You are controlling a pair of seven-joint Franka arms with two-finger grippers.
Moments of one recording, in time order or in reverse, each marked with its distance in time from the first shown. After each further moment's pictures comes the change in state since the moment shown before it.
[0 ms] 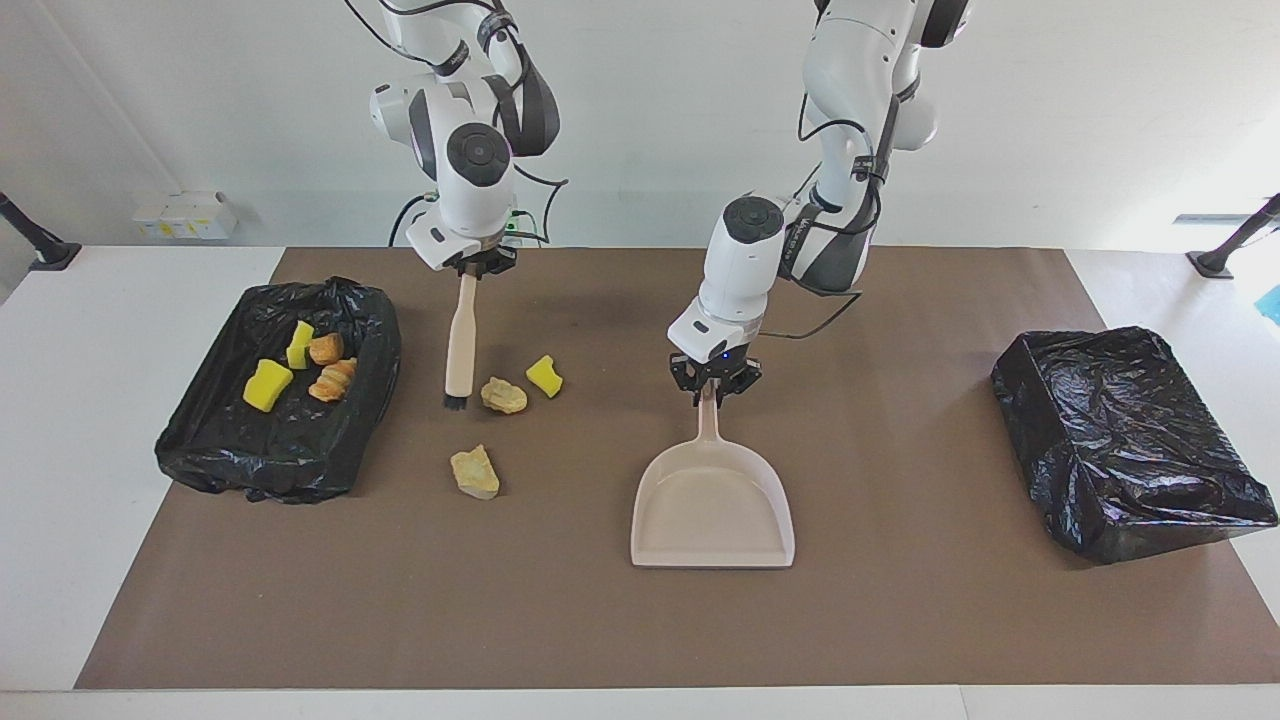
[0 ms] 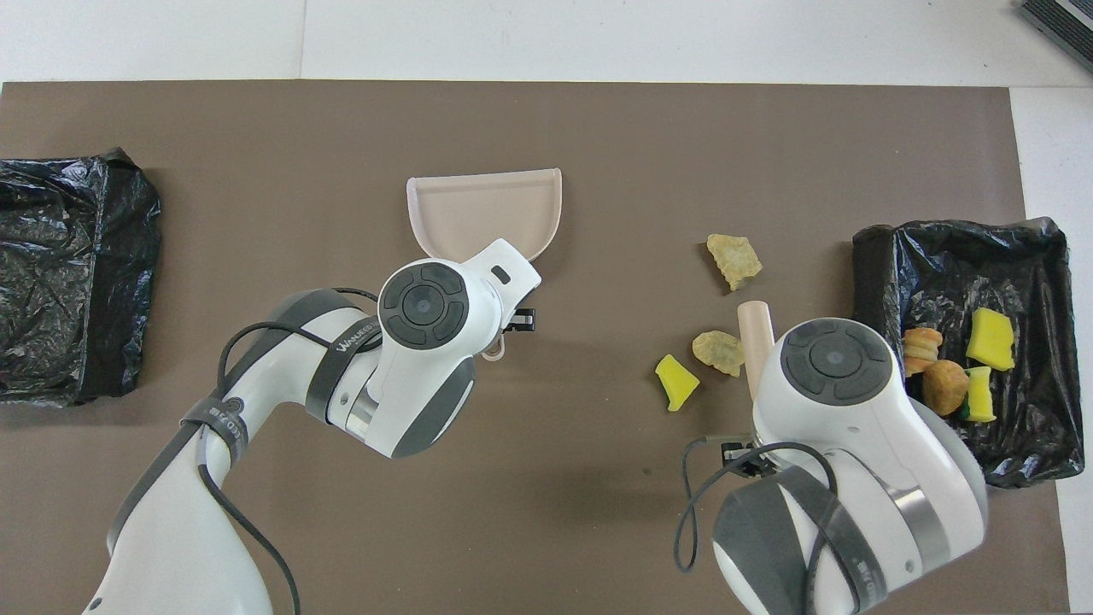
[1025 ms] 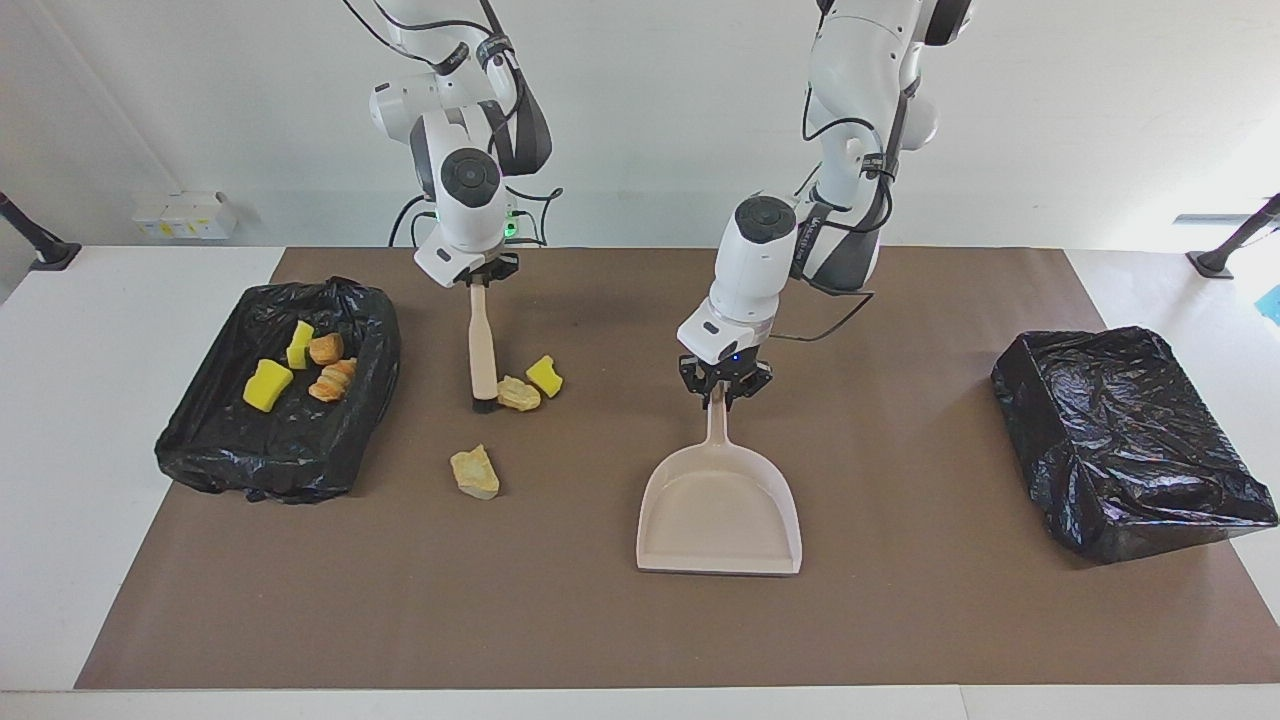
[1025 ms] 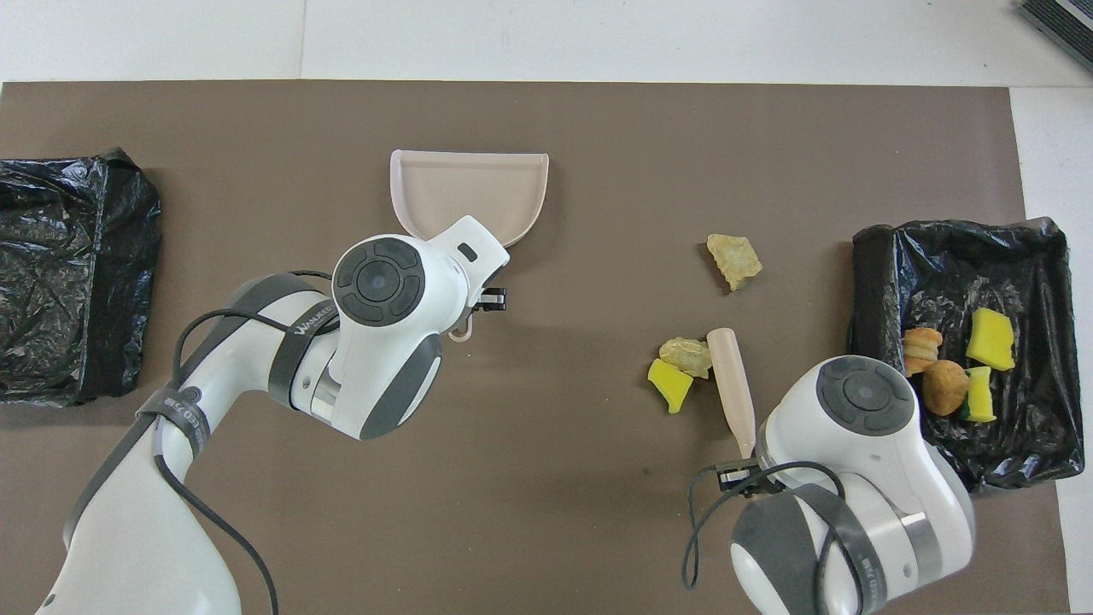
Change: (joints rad) left arm 0.052 -0.011 0.023 0.014 0.000 -0.013 0.051; right arm 0.034 0.006 0.021 -0.131 0.296 0.241 -0.124
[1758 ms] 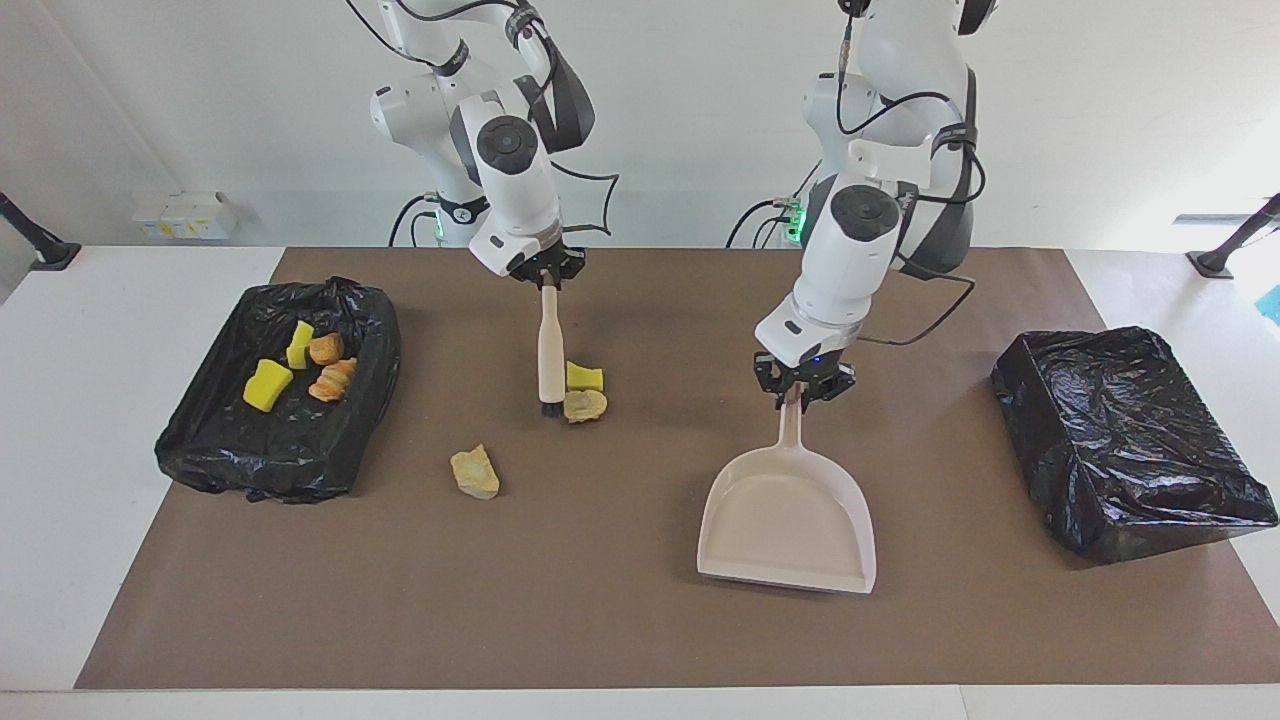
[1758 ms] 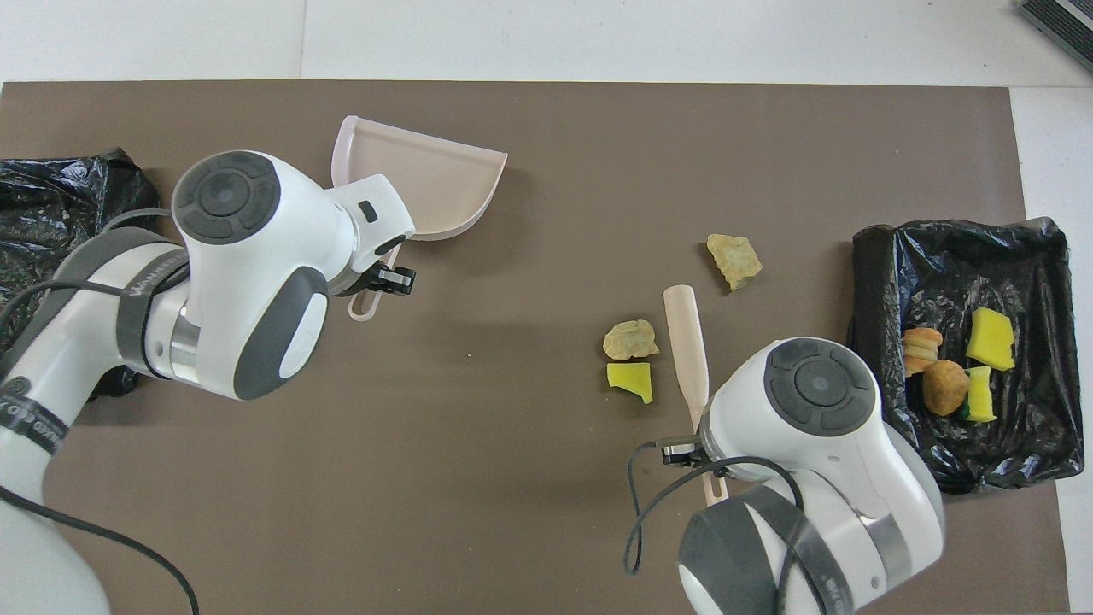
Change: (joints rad) left arm 0.197 -0.114 0.008 0.088 -0.035 -0.339 0.630; right arm 0.097 0.031 0.000 0.244 -0.278 -0.154 0.156
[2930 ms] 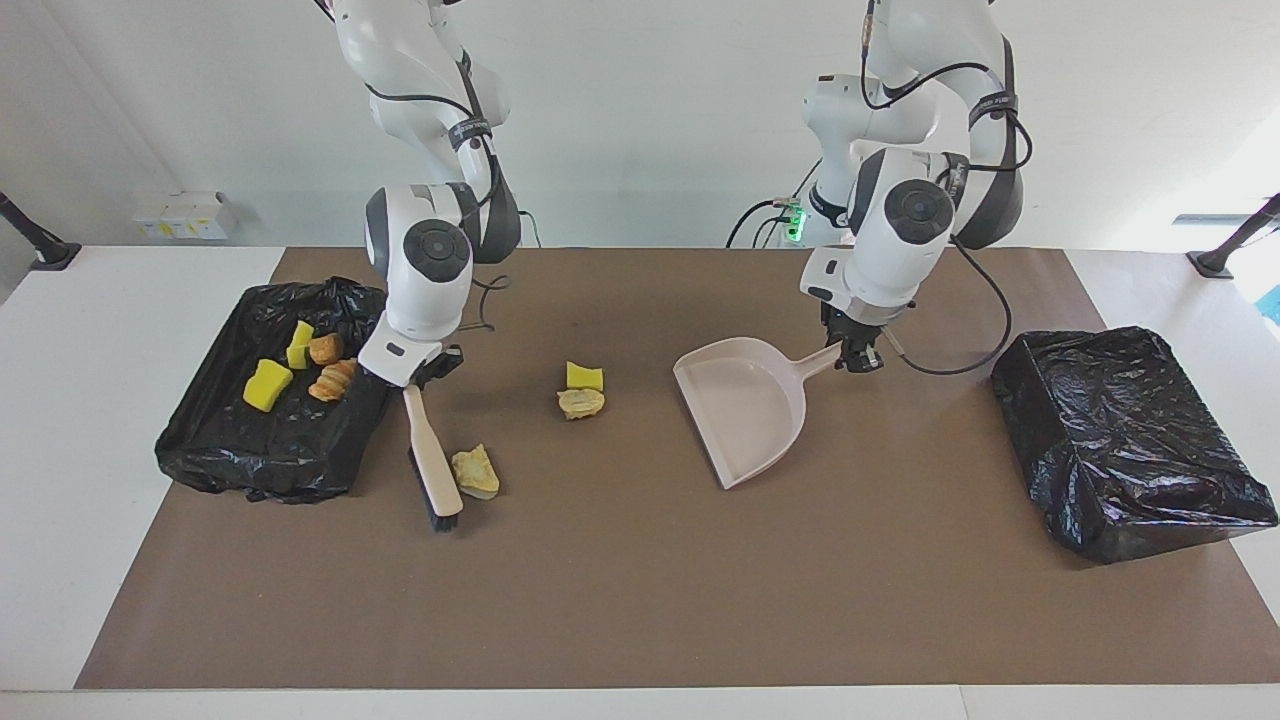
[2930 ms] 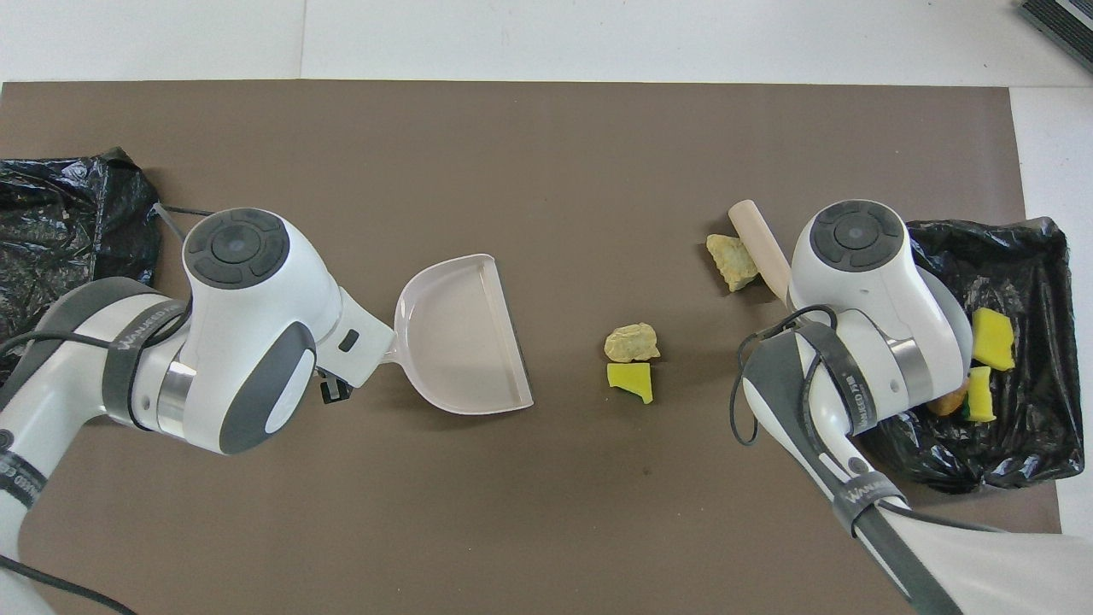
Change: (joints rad) left arm -0.056 -0.076 -0.016 -0.199 0.090 -0.060 0.795; right arm -0.245 0.333 -0.005 0.164 -0.166 0.159 -0.377
